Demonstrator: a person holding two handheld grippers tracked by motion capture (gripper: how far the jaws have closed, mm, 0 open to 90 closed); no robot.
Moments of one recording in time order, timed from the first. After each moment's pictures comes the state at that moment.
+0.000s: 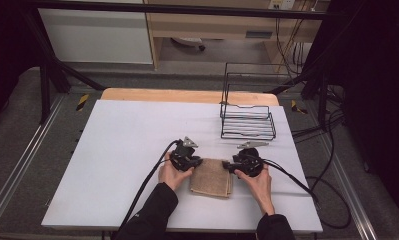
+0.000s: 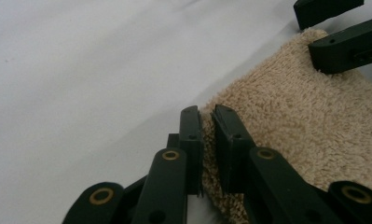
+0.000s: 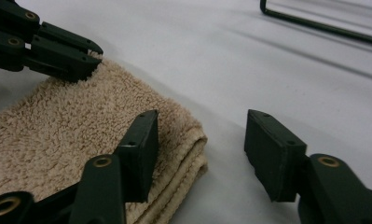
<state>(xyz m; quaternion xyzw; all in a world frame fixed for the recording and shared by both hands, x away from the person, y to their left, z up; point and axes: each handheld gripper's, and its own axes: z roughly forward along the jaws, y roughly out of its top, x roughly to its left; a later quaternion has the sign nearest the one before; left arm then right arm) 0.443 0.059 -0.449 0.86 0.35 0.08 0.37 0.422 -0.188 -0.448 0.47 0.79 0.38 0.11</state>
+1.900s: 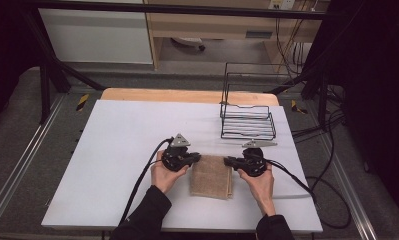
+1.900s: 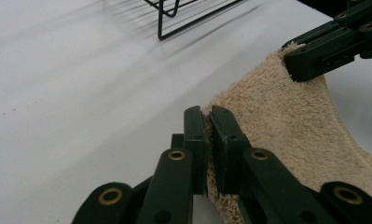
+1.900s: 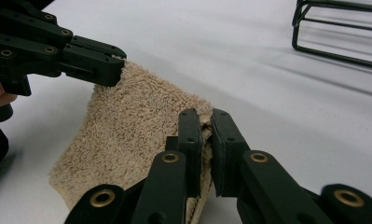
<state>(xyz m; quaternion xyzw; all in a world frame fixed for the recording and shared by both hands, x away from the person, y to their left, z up) 0.424 0.080 -0.419 0.83 0.33 0.08 0.45 0.403 -0.189 -0.419 0.46 0.77 0.45 0.07</state>
